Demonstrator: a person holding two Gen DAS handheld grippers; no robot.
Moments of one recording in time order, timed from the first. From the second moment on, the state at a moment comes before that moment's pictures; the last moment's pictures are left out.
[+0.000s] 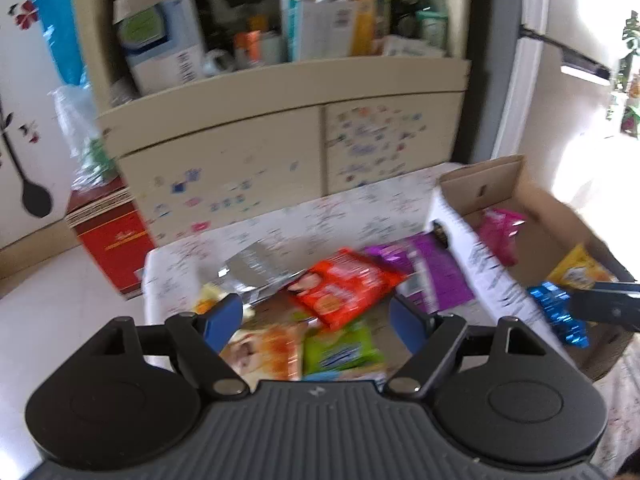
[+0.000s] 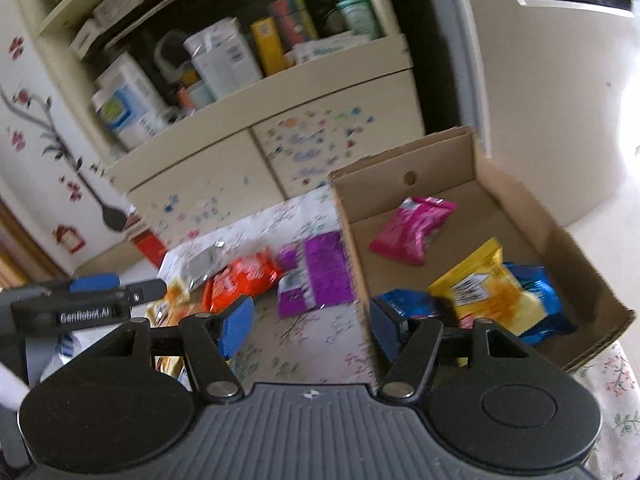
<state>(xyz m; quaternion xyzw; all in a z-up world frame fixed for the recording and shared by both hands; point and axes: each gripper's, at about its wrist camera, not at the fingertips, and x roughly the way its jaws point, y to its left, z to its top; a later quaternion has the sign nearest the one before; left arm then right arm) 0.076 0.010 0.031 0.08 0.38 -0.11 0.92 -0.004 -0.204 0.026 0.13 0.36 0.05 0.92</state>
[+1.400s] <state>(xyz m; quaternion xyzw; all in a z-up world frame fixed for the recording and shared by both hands) 0.112 0.065 -0.045 0.14 0.47 -0.13 0.86 0.053 -0.092 -0.060 0.11 0.52 0.16 0.83</state>
